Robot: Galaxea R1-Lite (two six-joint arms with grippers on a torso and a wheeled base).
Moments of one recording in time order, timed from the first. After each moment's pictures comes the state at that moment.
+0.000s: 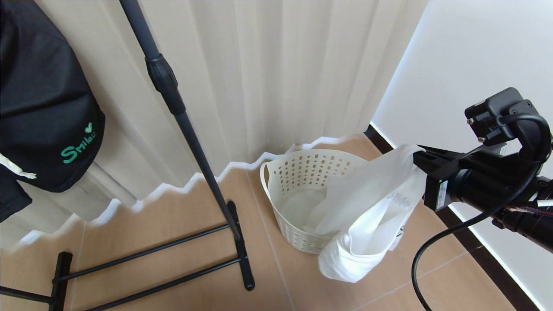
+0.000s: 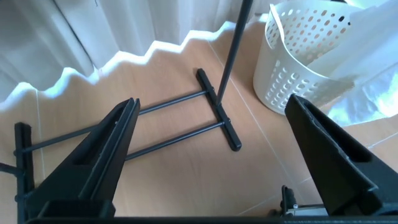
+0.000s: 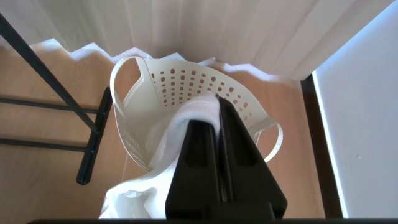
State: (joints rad) left arm 0.00 0.00 -0.05 0.10 -0.07 -0.01; right arm 0.60 1.36 -0.66 -0.61 -0.28 -0.21
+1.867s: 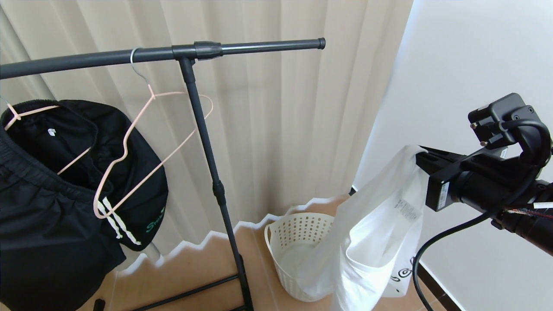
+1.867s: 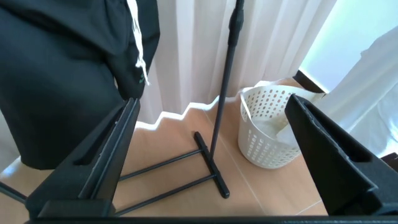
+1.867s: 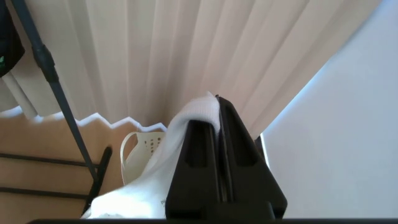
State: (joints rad) left arm 0.00 0.00 -0.05 0.10 -0.07 -0.01; right arm 0.56 1.37 -0.62 -0.68 -0.25 -0.21
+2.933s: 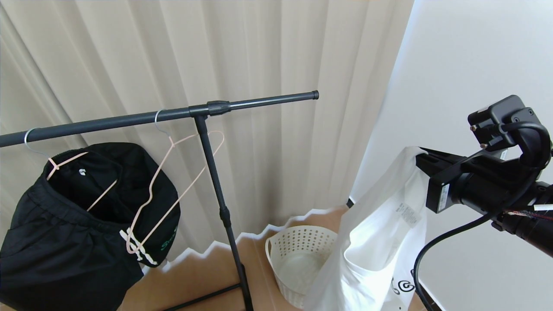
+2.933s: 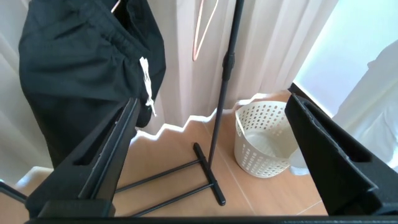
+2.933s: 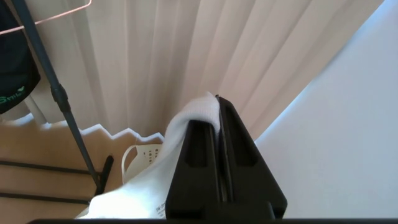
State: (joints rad) left arm 0.00 0.00 -0.05 0.10 -0.07 -0.01; right arm 0.56 1.37 -0.61 -0.68 -0.25 -0.21
